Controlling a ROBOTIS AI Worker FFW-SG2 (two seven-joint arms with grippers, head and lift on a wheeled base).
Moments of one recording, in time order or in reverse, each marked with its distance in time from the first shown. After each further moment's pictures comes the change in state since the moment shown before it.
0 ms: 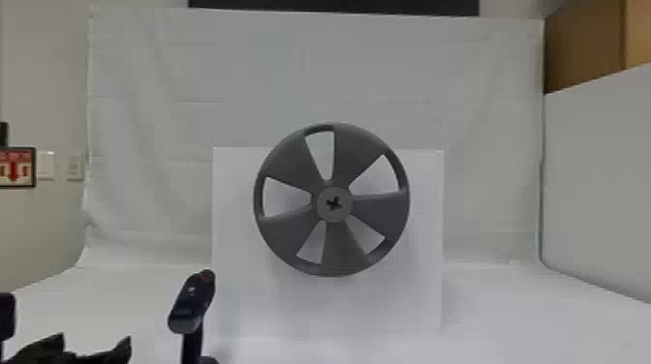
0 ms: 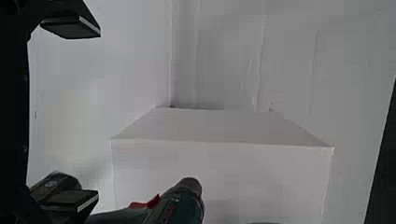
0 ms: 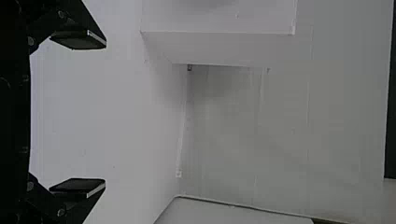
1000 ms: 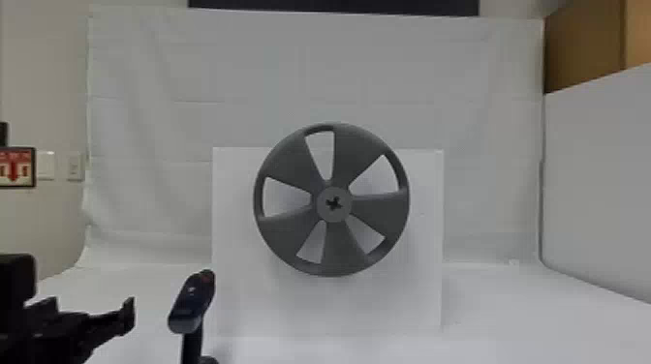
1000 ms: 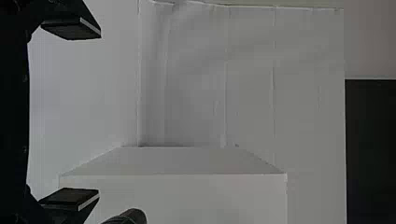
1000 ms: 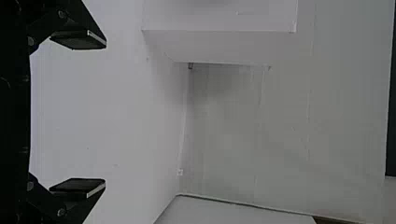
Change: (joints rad) left arm -0.040 -0.009 -0.080 -0.083 -0.034 0.011 0.231; right arm 0.004 0.000 -0.007 0.000 -0.001 0.000 0.000
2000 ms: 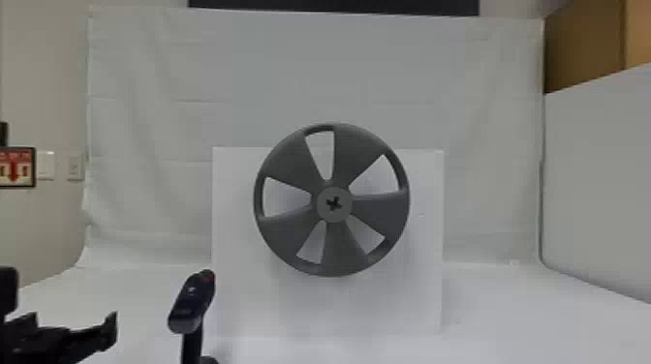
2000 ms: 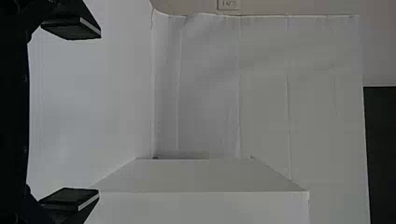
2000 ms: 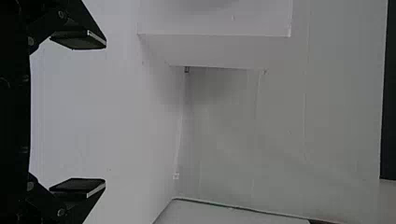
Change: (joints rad) left arm 0.023 0.005 0.040 -0.004 -0.026 0.034 -0.025; right arm -0.012 0.000 0.005 0.000 -0.010 0.000 0.000
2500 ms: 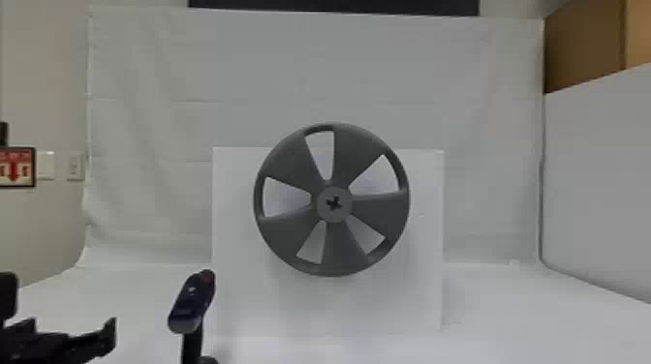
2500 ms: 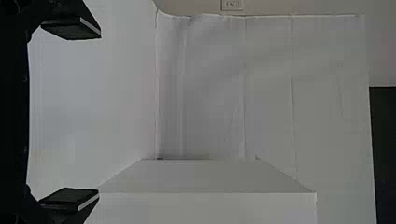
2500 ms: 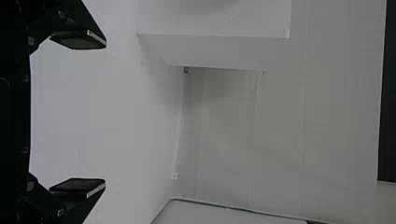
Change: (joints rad) left arm 0.011 0.000 0.002 0.000 0.000 0.001 0.000; right arm -0.001 -0.006 0.001 0.000 -0.006 -0.003 0.000
